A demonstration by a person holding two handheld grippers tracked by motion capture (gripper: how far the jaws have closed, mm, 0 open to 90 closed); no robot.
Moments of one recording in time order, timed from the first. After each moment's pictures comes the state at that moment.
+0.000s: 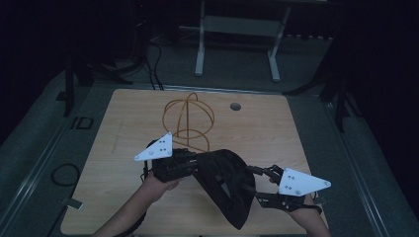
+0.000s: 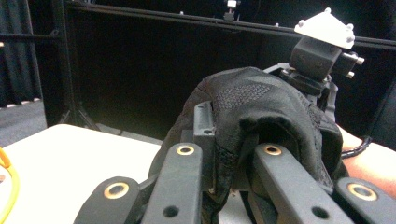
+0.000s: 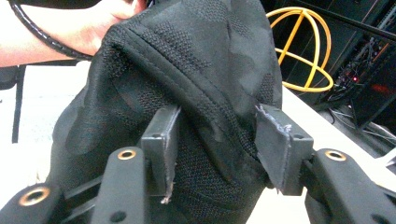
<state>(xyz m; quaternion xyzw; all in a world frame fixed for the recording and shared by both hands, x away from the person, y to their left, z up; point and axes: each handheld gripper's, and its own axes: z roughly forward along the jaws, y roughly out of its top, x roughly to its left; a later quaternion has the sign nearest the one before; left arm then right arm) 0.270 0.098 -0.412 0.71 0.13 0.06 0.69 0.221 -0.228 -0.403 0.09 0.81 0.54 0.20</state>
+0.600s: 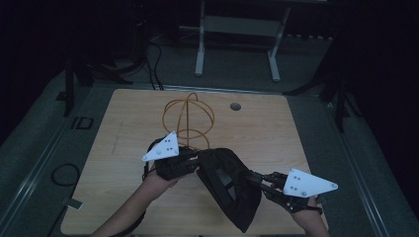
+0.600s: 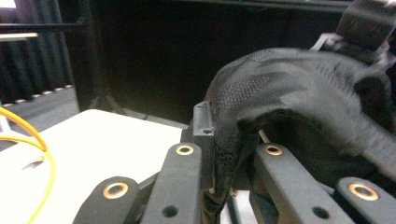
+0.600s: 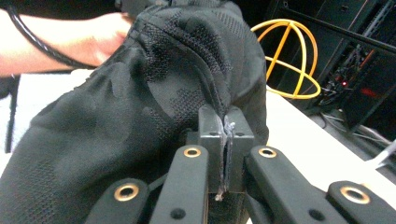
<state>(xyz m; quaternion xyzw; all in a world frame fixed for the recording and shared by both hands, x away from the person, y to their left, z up) 0.273 0.092 -0.411 0.73 0.15 0.11 0.65 0.216 -0.233 -0.395 0.11 0.80 0.55 0.21</state>
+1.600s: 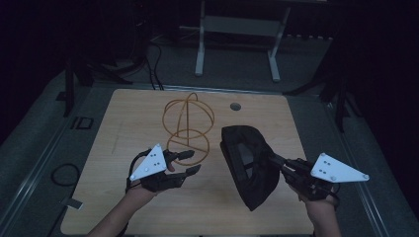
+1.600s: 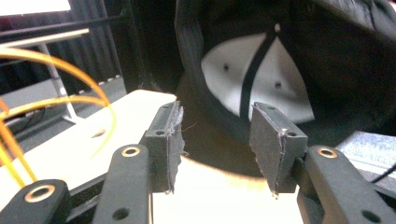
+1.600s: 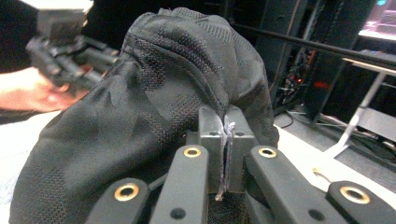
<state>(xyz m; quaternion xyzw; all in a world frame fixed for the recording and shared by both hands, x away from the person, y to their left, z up) 0.245 0.126 -0.429 0.76 0.18 0.19 0.60 0.229 -0.270 -0.372 0.20 0.74 0.59 0.24</state>
